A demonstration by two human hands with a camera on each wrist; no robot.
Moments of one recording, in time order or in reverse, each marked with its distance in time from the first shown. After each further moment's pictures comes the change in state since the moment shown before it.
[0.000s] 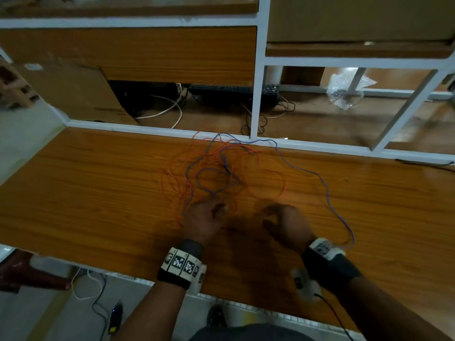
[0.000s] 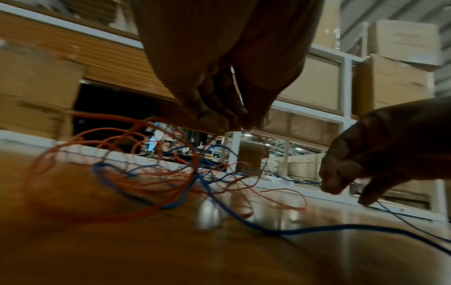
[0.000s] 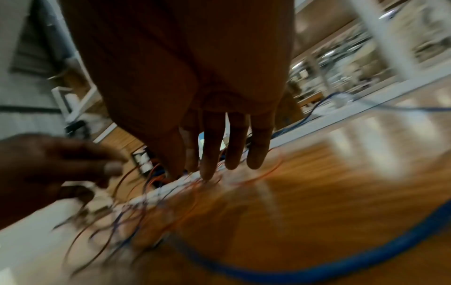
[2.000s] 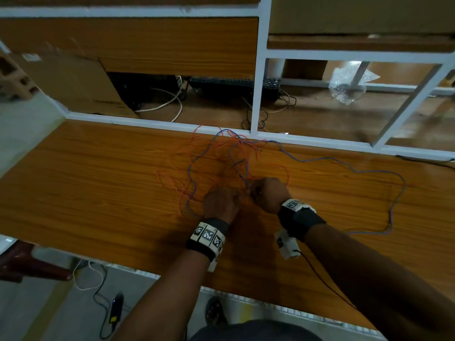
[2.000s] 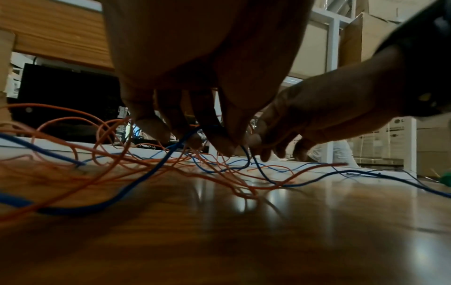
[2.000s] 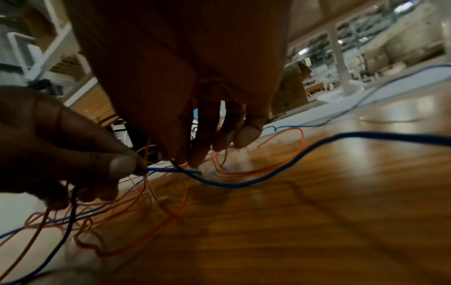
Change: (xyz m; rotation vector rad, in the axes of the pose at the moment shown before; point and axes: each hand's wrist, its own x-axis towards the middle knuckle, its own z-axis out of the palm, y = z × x) left_hand 0.034 0.032 0.045 0.364 -0.268 -0.165; right_hand 0.079 -0.016 -0.001 -0.142 -0.029 -0.062
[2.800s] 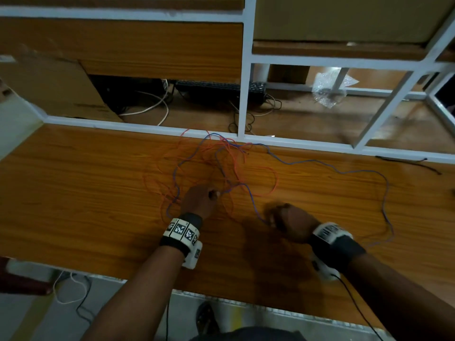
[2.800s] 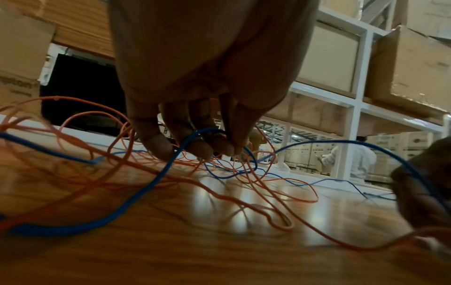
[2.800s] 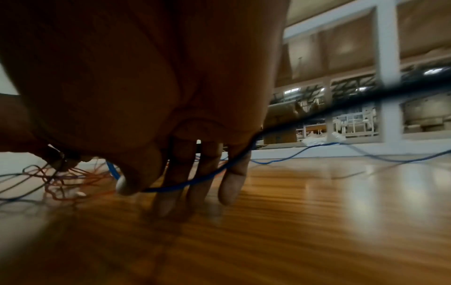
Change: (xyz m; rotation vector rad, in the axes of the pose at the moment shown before) left_hand 0.018 -0.028 -0.019 -0.138 -0.057 -0.011; right_hand -0.076 0.077 -0.014 -0.128 -0.291 -0.137
